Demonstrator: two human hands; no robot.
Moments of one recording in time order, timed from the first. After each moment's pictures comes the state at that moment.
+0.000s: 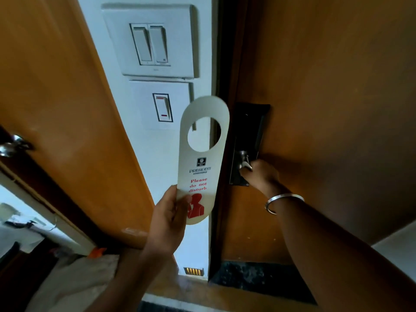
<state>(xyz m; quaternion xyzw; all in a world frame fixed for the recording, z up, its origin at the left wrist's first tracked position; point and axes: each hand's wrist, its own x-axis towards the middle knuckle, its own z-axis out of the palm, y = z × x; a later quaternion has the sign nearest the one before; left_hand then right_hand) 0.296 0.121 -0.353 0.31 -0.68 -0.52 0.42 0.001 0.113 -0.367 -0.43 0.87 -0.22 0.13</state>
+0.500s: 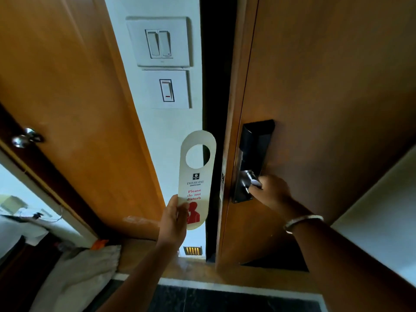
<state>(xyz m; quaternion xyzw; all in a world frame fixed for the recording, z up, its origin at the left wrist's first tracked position) 0.351 0.202 -0.404 0.37 -0.67 -0.53 0.36 0.079 0.292 -0.369 -0.44 0.85 -0.26 0.10</state>
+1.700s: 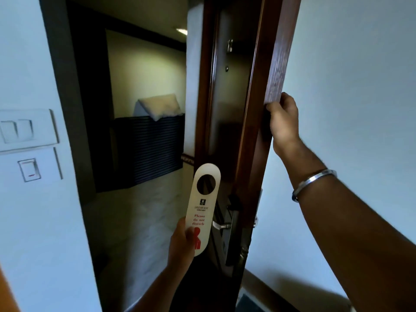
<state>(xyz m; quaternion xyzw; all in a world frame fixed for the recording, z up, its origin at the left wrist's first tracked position) 0.274 0.344 -0.349 0.05 -0.77 -0.61 0.17 0.230 0.539 -0.029 -0.07 0.67 -0.66 -0.33</state>
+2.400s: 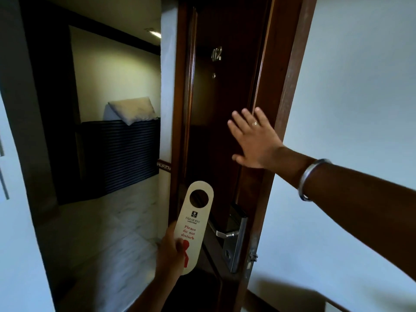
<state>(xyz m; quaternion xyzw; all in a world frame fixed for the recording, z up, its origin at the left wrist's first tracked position) 0.242 0.362 -0.355 0.01 -0.80 -0.58 0.16 0.203 0.576 -0.048 -0.14 0.87 0.34 -0.32</state>
